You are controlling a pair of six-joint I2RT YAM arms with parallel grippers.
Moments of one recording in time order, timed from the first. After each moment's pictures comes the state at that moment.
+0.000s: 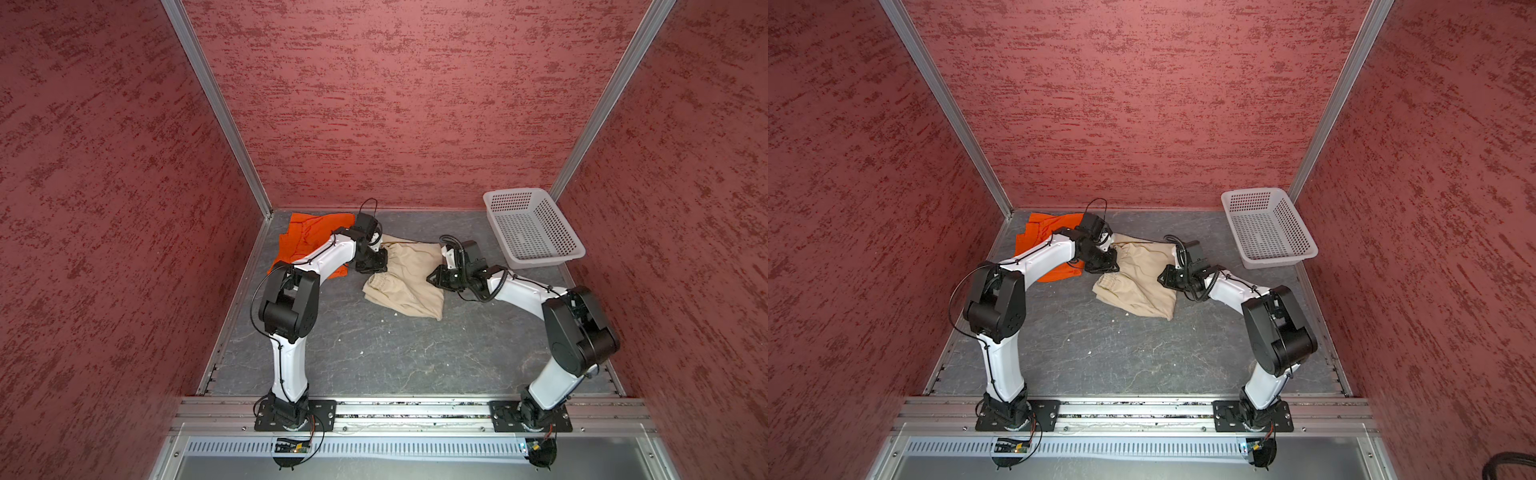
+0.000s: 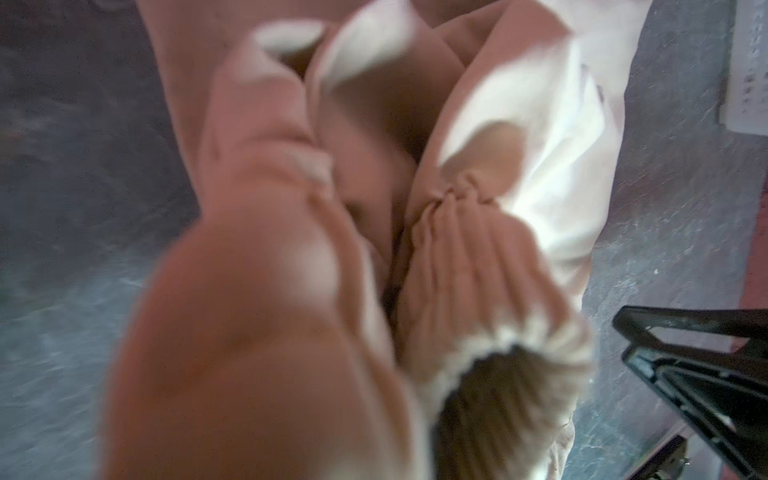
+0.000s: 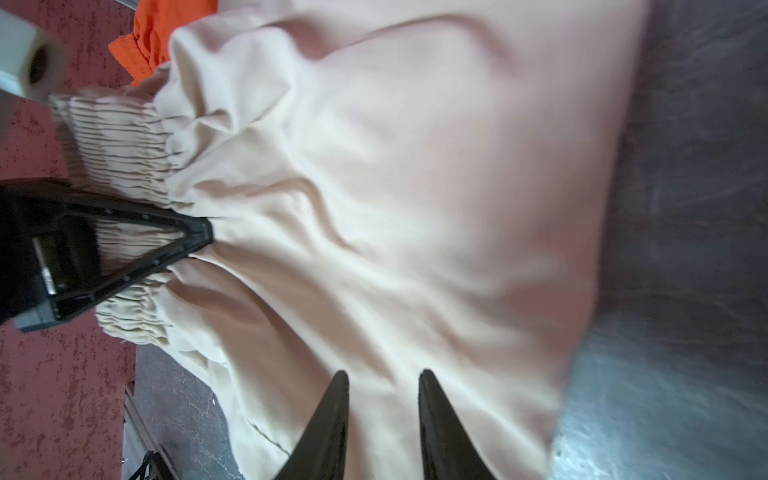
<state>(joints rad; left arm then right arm) -0.36 1.98 1.58 -0.80 0.30 -0.30 0.41 1.70 1.00 -0.15 -0.40 0.60</state>
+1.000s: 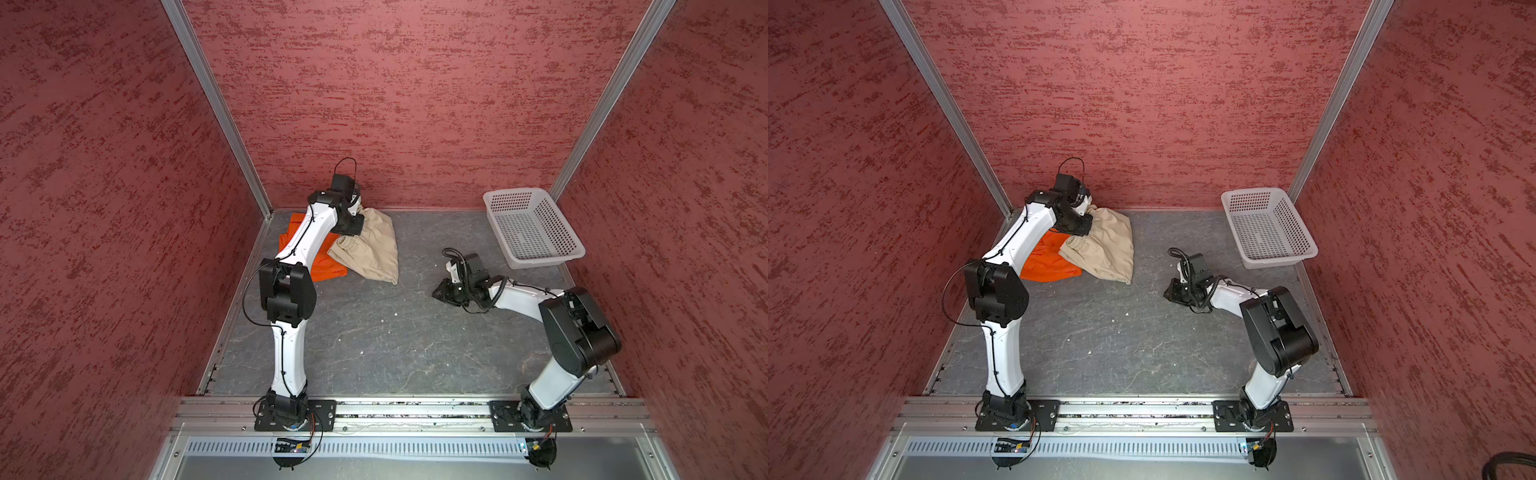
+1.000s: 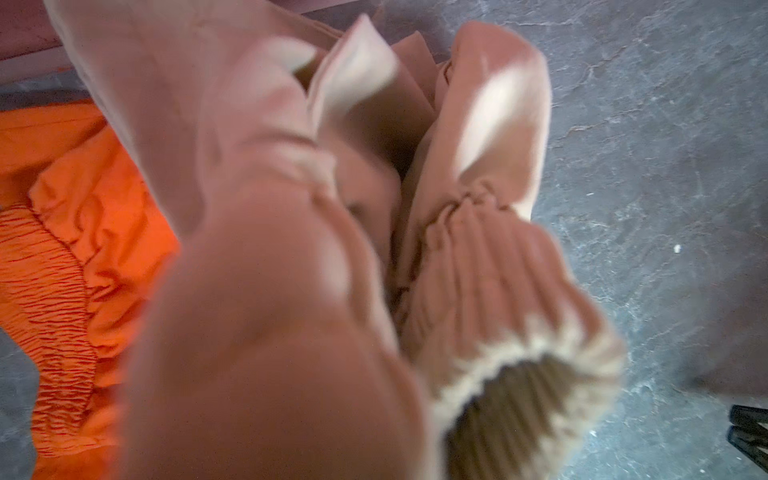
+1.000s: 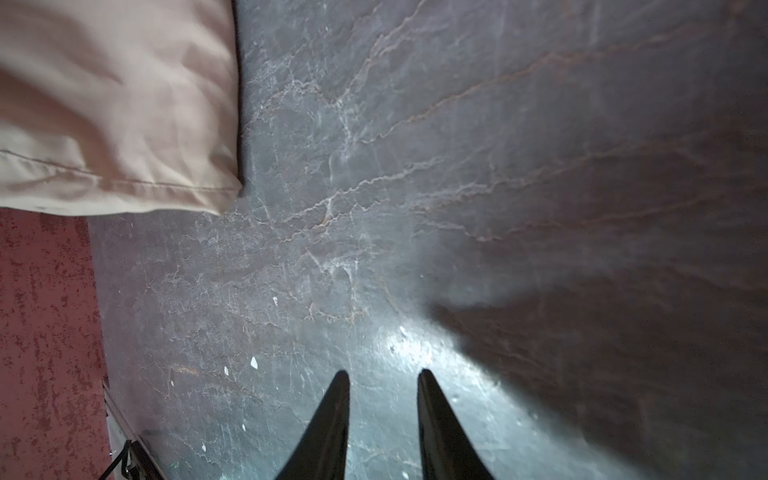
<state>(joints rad) -0.21 2.13 2.12 -1.09 0.02 0.01 0.40 1.70 0.88 -0.15 -0.40 0.63</state>
